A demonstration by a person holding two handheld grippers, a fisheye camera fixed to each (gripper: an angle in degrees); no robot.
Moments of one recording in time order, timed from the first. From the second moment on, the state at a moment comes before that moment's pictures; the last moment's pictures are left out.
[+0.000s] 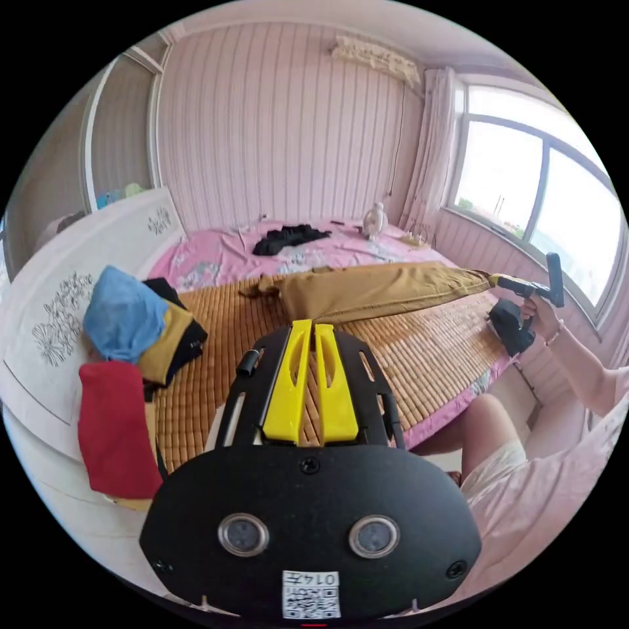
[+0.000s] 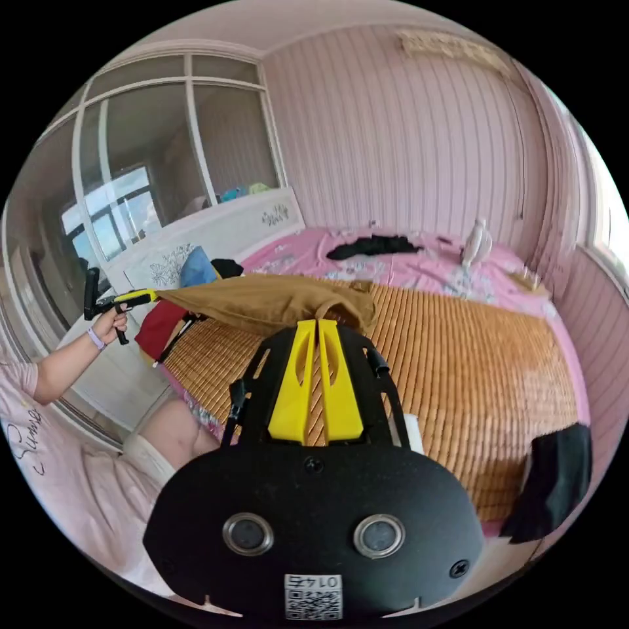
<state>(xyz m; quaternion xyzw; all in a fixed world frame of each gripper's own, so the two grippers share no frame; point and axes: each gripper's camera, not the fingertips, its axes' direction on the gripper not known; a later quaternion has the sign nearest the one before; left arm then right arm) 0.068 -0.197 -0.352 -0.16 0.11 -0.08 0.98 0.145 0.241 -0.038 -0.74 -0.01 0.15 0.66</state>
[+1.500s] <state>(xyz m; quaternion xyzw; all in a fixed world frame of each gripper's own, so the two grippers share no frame) 0.150 0.016 -0.137 -0.37 0.19 -0.09 0.90 0.041 0.438 0.072 -0.90 0.08 0.16 0.40</state>
